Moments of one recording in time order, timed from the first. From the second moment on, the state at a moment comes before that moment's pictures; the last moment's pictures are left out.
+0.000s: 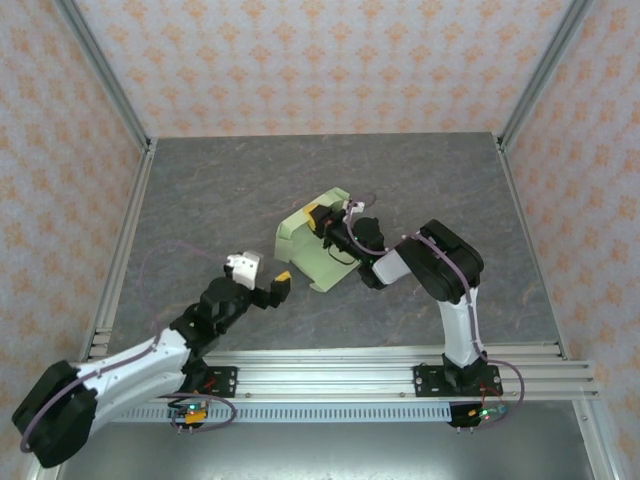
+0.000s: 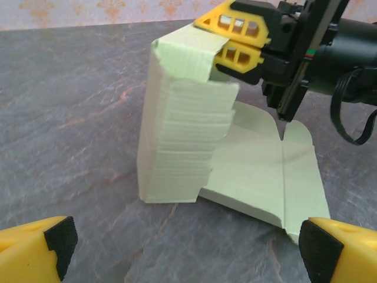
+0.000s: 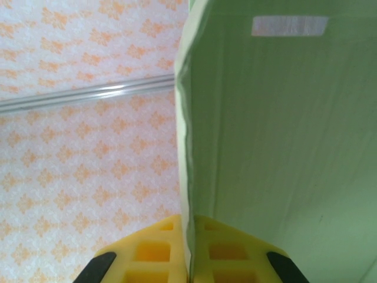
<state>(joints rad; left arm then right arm) -0.66 0.87 0.16 0.37 -0.21 -0.18 0.64 2.06 0.83 1.28 -0.24 1.70</state>
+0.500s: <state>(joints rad) -0.53 1.28 0.44 0.50 -0.03 0.05 0.48 2.07 0.83 1.25 -0.33 1.70</state>
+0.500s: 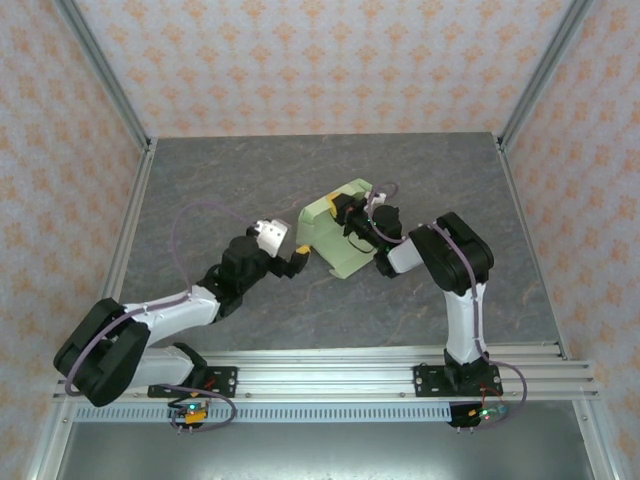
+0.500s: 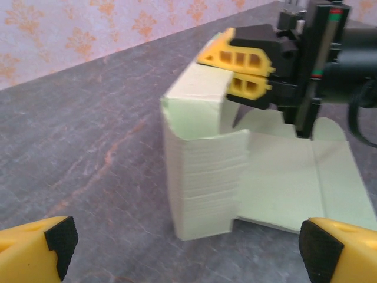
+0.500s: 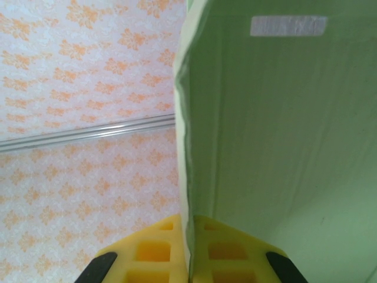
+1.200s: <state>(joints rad) -0.50 1.57 0.49 0.63 0.11 0.14 0.48 1.97 0.72 1.22 -0.41 1.73</state>
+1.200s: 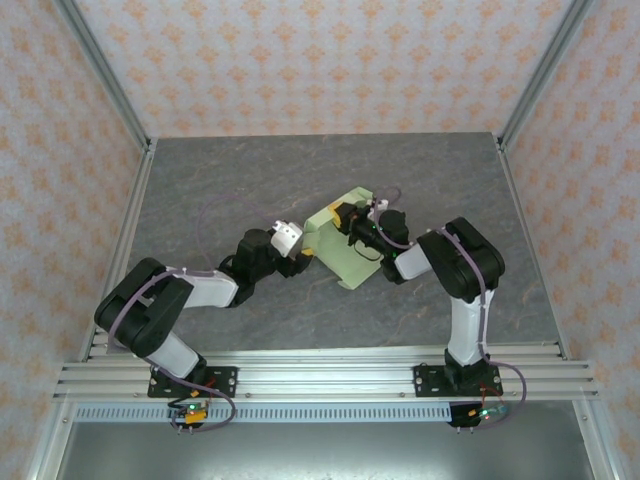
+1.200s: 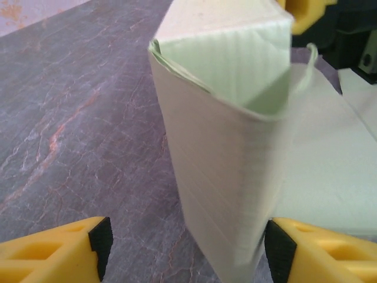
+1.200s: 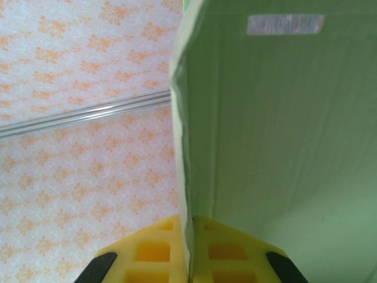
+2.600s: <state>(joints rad) -0.59 1.74 0.49 0.85 0.11 -0.08 0.66 1.73 0.48 1.07 -0.23 1.52</state>
